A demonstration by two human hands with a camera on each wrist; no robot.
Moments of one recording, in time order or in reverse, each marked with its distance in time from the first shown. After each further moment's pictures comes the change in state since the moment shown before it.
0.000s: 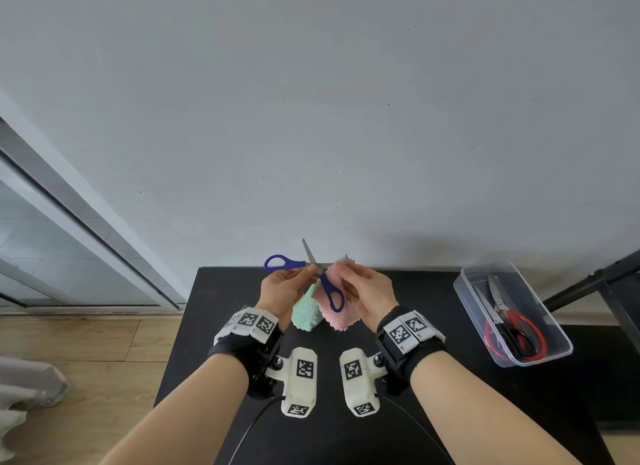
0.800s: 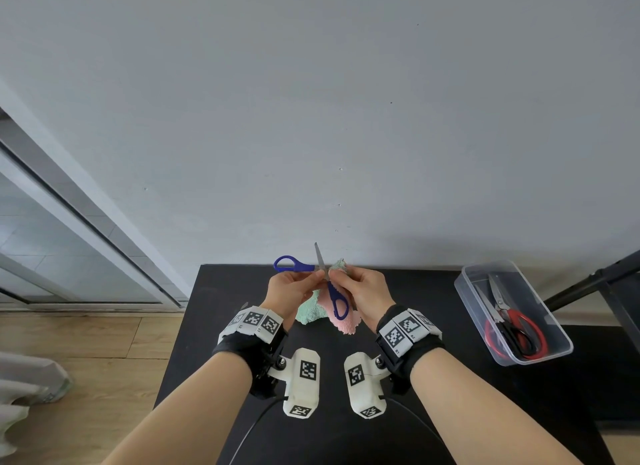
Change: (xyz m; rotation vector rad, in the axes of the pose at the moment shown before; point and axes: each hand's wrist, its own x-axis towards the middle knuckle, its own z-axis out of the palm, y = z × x) left_hand 0.000 -0.009 0.000 0.154 -0.058 0.015; right_hand 0.000 0.007 0.000 -0.288 -0.085 -0.097
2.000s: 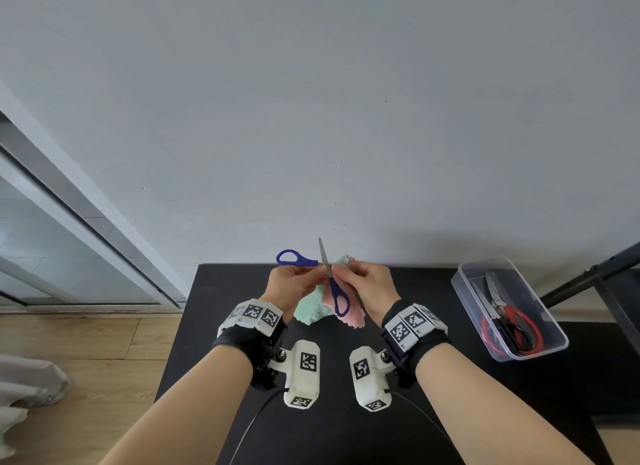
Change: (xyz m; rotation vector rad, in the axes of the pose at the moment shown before) left_hand -0.004 0.011 0.006 0.048 -0.042 0.019; right_hand 0.002 -0.001 -0.011 -0.052 0.009 -0.076
